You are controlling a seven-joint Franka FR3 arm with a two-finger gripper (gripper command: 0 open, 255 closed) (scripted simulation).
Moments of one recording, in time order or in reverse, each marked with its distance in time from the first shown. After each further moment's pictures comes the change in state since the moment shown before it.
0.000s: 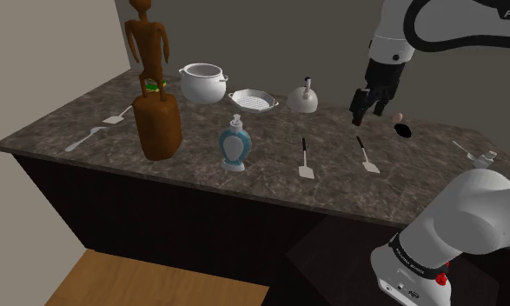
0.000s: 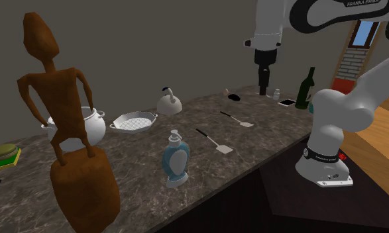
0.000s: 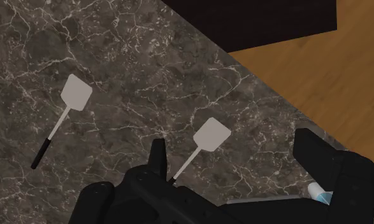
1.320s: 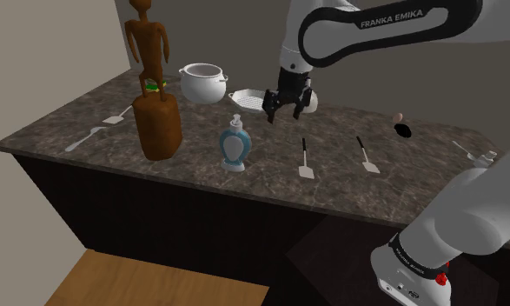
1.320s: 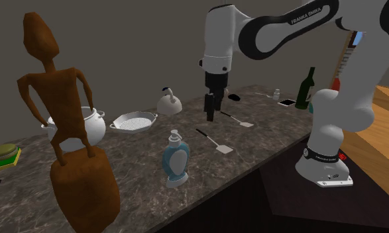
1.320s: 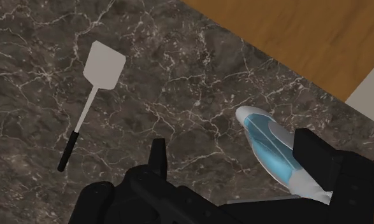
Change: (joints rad) arm 0.031 0.562 0.168 0.285 0.103 0.383 0.326
